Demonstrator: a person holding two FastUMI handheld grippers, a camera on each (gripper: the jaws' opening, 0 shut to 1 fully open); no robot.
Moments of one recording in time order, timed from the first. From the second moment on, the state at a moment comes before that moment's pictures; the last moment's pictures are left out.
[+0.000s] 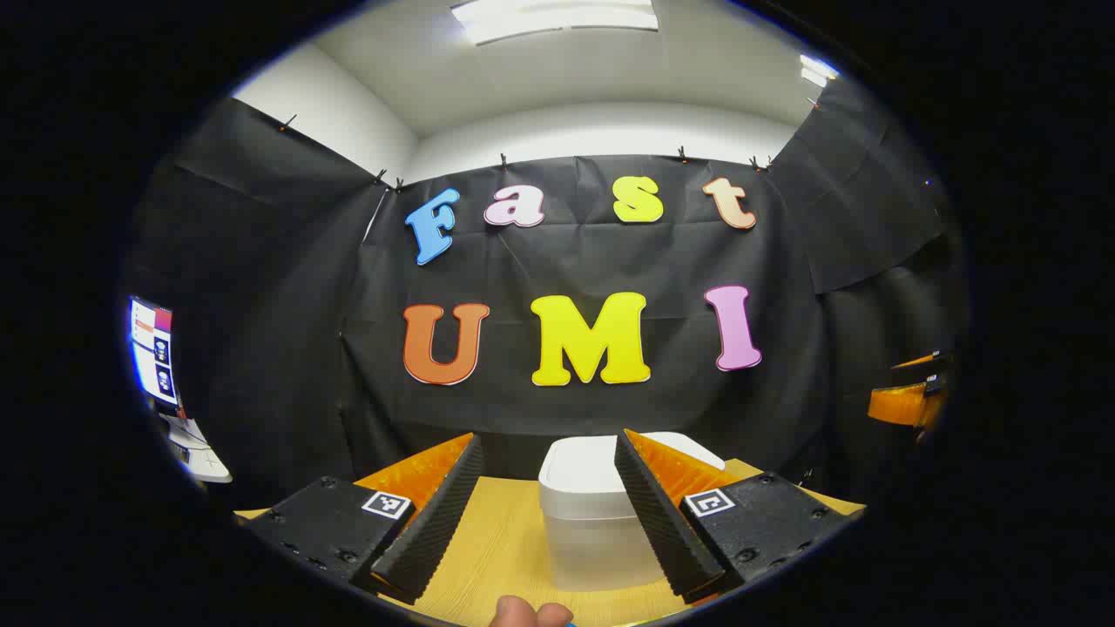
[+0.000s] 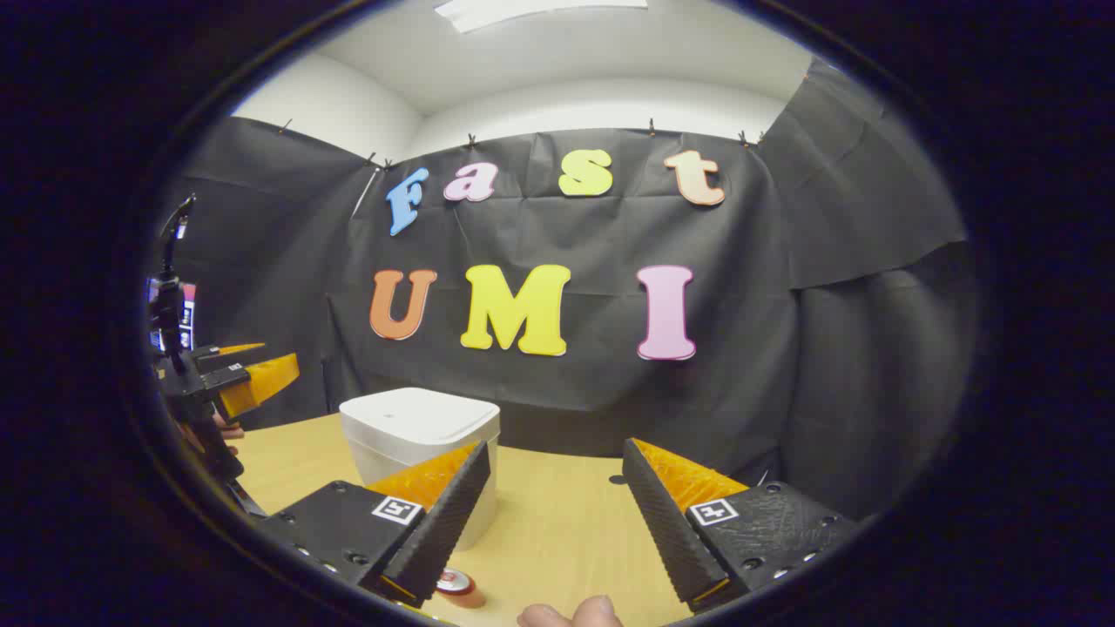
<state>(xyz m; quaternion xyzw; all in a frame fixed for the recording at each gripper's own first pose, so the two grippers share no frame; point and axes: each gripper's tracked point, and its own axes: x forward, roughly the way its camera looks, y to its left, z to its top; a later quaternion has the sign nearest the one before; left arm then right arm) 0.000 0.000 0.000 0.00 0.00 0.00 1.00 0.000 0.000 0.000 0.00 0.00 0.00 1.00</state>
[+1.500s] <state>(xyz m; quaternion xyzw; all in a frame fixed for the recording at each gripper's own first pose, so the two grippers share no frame) 0.025 0.019 -0.053 0.00 0.05 -0.02 1.00 0.088 0.115 -0.014 0.02 0.01 0.03 1.00</state>
